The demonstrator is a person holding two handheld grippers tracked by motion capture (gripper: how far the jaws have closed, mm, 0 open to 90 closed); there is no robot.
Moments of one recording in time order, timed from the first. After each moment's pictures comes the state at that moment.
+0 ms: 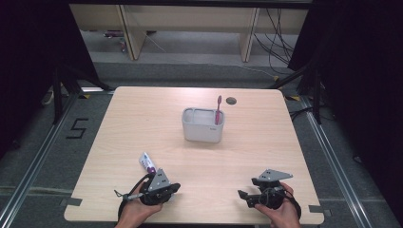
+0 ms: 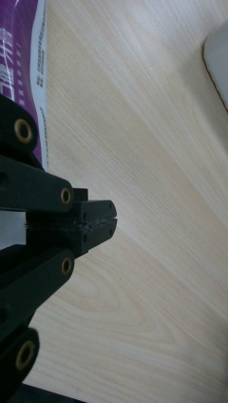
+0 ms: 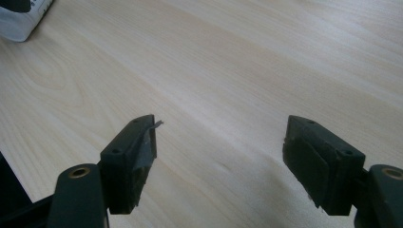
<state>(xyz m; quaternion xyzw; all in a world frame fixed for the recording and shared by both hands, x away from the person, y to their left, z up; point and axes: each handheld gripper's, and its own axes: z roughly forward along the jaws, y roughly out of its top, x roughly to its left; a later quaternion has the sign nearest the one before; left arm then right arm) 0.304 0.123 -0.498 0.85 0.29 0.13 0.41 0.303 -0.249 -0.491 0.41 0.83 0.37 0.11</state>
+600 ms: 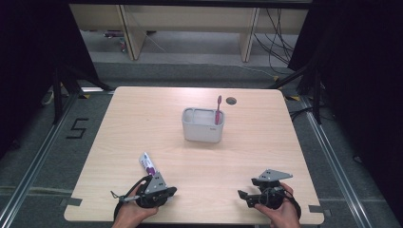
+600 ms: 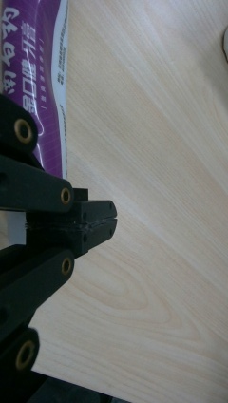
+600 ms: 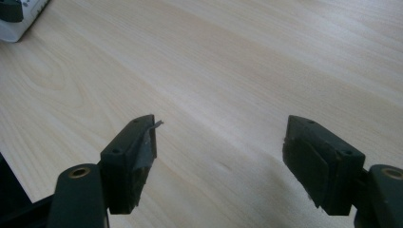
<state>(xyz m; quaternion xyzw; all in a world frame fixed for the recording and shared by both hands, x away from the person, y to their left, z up) 0.298 0.134 -0.503 0.87 0.28 0.12 0.39 0.303 -0.247 -0.492 0.43 0.82 0.37 0.10</state>
